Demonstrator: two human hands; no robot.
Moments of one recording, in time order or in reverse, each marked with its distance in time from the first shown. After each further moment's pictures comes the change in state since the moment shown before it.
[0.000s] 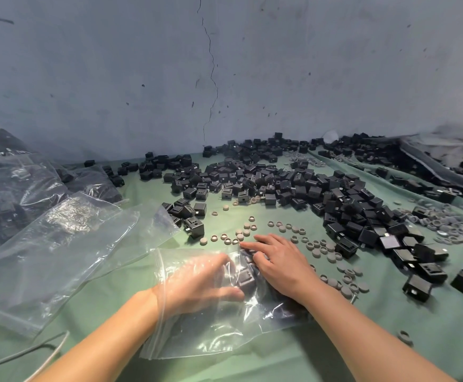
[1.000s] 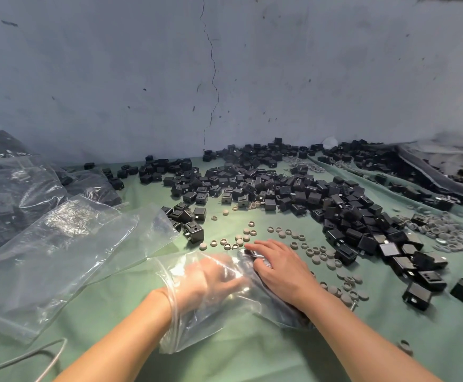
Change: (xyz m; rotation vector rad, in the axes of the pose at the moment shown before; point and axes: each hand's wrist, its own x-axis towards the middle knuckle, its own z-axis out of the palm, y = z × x) left_hand 0.027 0.015 0.001 0.395 0.031 -0.321; right_hand -0.001 0.002 0.001 0.023 0.025 0.005
